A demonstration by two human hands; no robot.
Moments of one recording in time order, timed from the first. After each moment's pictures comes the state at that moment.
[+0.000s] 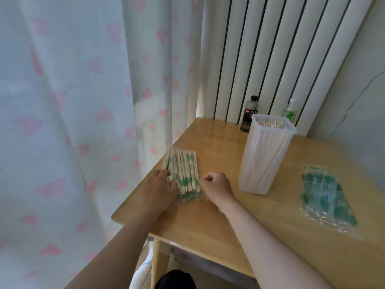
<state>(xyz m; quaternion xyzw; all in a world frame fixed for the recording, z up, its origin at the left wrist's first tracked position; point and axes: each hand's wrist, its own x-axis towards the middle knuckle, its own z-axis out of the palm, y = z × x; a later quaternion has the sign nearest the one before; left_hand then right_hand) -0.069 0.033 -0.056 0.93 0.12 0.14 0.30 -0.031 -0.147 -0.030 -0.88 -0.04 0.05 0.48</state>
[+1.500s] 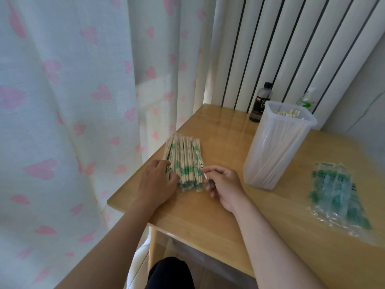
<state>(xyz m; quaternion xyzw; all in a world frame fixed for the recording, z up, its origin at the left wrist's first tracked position) -0.067 0.036 -0.078 0.93 0.11 0.19 0.31 -0.026 -0.162 -0.048 -0.71 0.00 0.13 0.69</state>
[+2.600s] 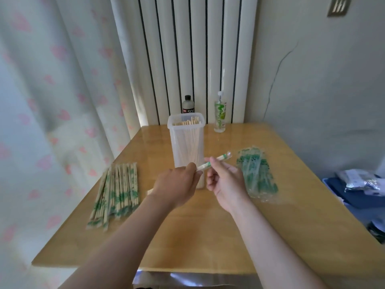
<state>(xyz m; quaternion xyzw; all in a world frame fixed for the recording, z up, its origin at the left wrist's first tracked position) -0.048 -0.171 0.009 0.95 -0.23 0.24 0.01 -0.069 -0.327 0.009 -0.49 0.02 -0.04 0.87</state>
